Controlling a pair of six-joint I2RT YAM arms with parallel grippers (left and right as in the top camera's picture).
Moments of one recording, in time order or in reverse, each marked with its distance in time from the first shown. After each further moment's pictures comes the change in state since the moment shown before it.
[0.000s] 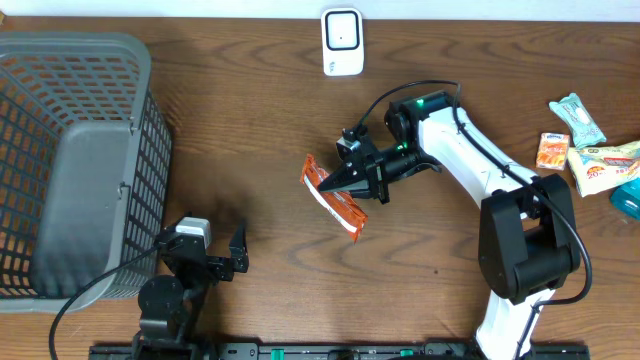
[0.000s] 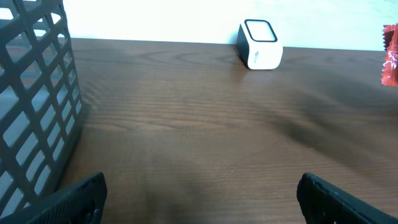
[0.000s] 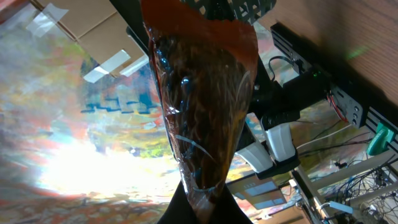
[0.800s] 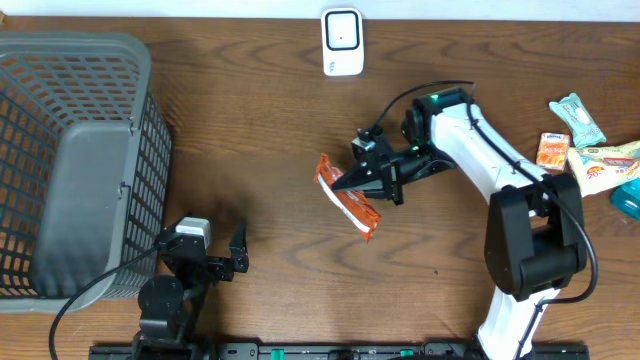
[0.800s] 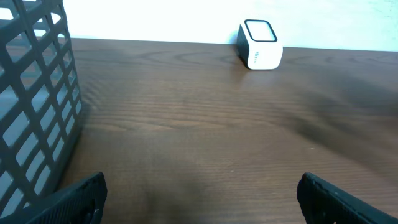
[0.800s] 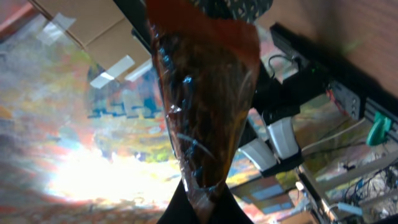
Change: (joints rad) left arm 0.000 0.000 0.000 0.000 0.000 0.000; right arm -0.065 0.000 0.000 -0.219 0.027 -0.194
